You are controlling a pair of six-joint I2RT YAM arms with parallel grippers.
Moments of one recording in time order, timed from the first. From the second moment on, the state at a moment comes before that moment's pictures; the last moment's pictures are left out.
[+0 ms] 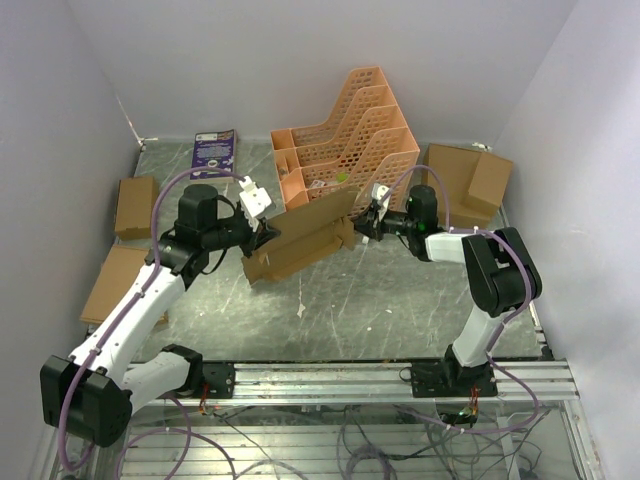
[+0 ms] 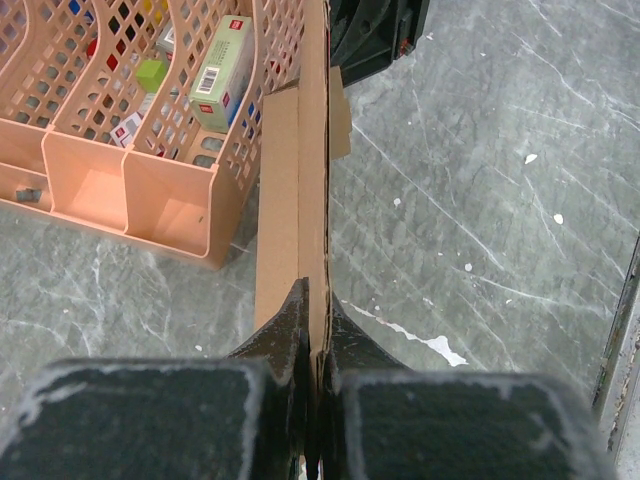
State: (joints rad) left arm -0.35 1.05 0.87 -0.25 0.66 0.34; right arm 0.26 1.80 0.81 0.66 -0.98 -0.41
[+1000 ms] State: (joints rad) left arm -0.35 1.04 0.85 -0.24 0.66 0.34; right arm 0.29 1.80 0.82 0.58 -1.07 -0.37
